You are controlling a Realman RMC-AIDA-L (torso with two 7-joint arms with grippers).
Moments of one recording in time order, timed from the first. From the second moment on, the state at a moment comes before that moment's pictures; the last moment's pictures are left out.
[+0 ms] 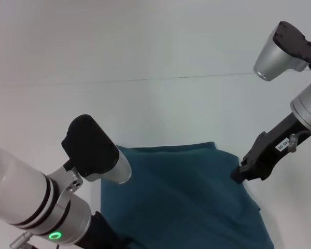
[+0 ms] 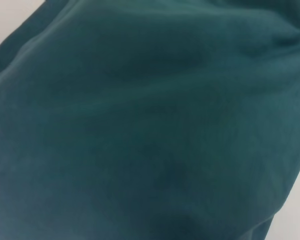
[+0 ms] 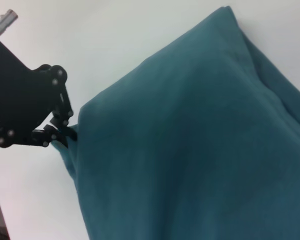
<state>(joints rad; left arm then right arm) -0.39 -2.17 1.71 1.54 2.55 1.54 -2.55 0.83 2.04 -0.98 -1.12 -2.59 -1.86 2.21</state>
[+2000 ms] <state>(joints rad) -0.14 -2.18 1.56 1.57 2.31 1.54 -1.95 0.91 2.10 -1.26 -1.05 -2.40 -1.80 2.31</state>
